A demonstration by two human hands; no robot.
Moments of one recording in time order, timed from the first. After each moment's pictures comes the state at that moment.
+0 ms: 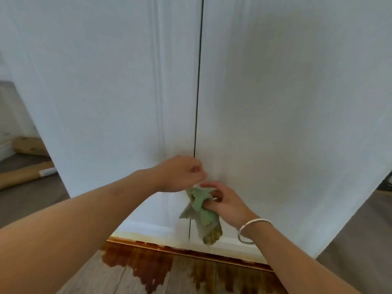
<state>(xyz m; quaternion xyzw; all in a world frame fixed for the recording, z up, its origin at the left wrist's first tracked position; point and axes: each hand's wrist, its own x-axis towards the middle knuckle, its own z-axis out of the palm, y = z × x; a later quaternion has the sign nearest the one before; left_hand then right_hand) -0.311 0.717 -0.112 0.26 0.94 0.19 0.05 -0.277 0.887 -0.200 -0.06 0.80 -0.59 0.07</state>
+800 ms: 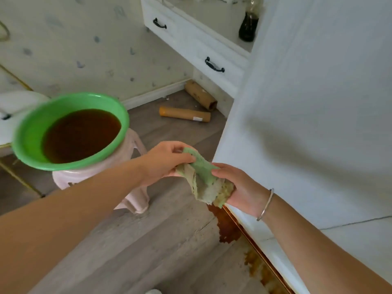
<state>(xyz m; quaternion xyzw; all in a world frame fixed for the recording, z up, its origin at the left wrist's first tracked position) -0.142 0.406 0.140 -0.30 0.62 0.73 0.06 -0.257 0.583 0.099 -0.10 0.54 -0.59 0.59</state>
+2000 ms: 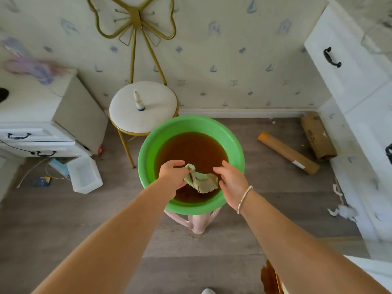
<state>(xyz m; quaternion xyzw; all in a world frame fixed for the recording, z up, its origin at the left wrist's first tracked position) -0.034 0.104 0.074 -0.70 0.27 0.61 -0.24 -0.191 0.153 0.075 -0.09 0.62 -0.46 0.63</state>
